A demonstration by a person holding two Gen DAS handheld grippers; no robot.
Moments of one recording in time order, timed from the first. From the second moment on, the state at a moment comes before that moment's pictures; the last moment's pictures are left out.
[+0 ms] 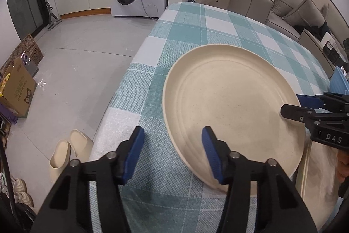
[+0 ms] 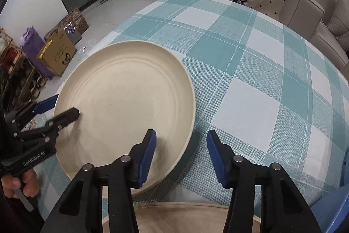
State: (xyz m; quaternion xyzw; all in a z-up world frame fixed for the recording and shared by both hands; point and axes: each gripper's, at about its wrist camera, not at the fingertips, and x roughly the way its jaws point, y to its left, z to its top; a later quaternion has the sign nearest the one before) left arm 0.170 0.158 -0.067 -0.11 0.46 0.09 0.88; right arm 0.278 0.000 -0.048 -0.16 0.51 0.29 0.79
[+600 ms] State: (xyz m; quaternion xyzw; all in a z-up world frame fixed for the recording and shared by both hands) left arm 0.168 0.155 -0.062 -0.12 0.45 0.07 0.88; right arm 0.267 -0.002 -0.035 -0.19 0.47 0.28 0.81
